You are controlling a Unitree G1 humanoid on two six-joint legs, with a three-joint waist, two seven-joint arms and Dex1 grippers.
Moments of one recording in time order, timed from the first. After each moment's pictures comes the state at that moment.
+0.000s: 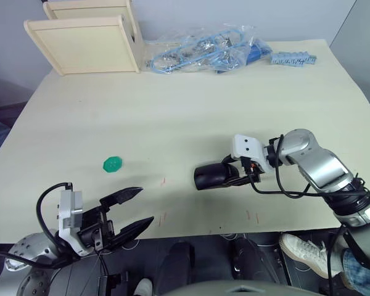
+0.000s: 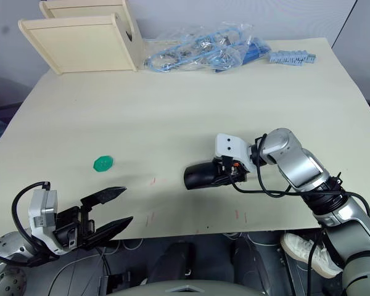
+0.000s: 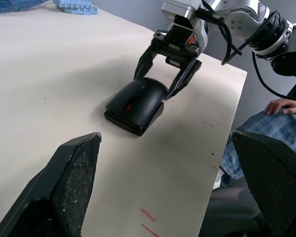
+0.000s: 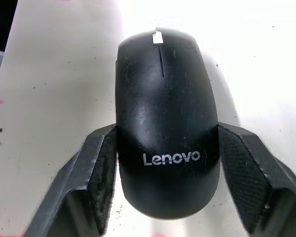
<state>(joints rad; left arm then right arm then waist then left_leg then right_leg) 0.47 0.64 0.42 -0.42 -0.79 0.24 -1.22 -0.68 -0.62 0.45 -0.14 0.13 0.62 1.23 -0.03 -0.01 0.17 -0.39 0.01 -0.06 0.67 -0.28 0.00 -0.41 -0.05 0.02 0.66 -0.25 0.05</state>
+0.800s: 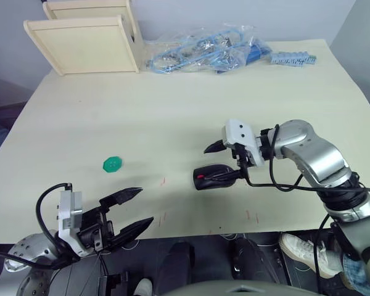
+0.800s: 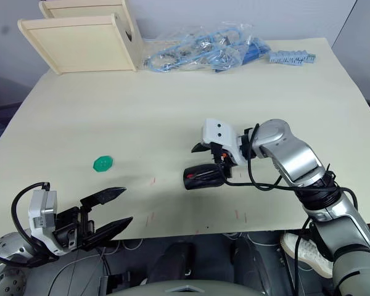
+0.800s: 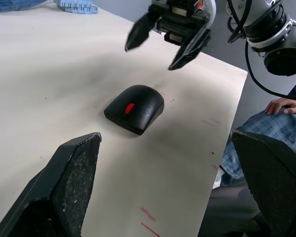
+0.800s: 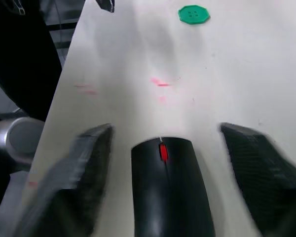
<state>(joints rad) 0.47 0.64 0.42 -0.42 -0.79 0.24 -1.22 -0.76 -0.51 0.41 -0.23 0.28 0.74 1.18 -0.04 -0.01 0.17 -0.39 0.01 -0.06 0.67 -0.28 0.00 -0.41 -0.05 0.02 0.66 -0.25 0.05</state>
